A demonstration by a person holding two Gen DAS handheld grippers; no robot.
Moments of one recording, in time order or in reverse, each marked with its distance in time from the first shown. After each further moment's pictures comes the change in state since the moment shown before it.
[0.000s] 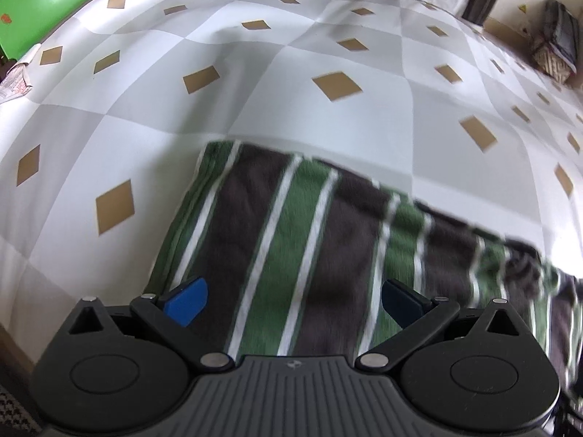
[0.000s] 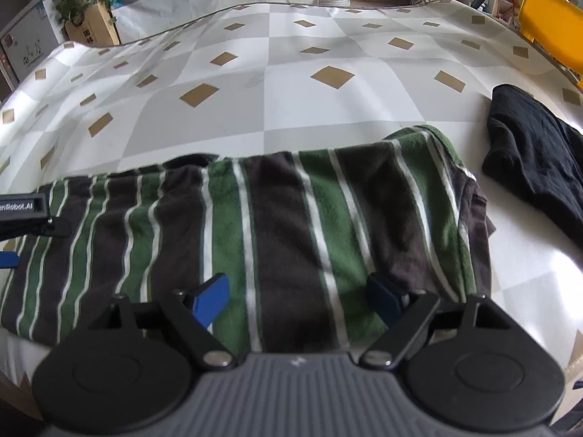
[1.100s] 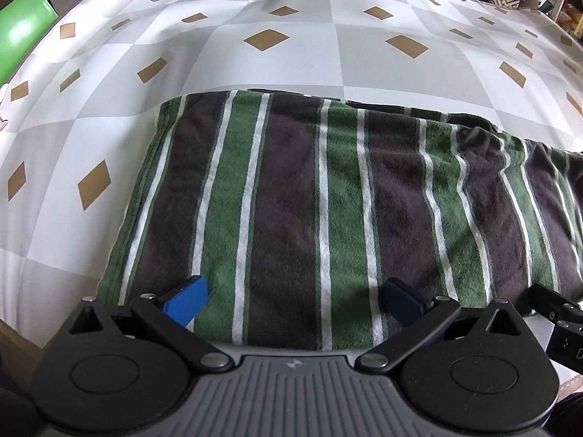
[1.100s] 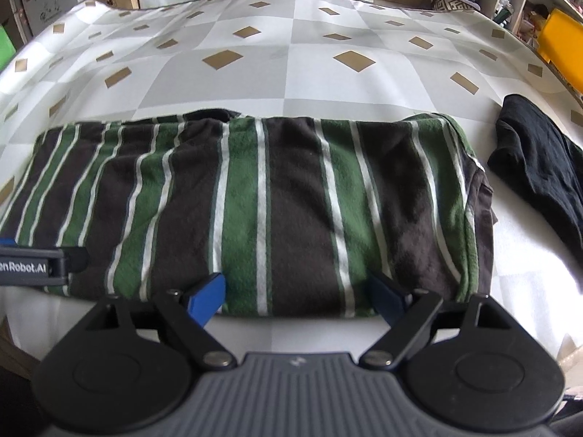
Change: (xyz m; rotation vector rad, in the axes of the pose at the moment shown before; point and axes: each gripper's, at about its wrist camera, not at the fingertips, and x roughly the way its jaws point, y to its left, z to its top) left arm -0.015 -0.027 -0.058 0.216 0.023 -0.010; right arm -0.002 0.014 -0.022 -0.114 0.040 -0.029
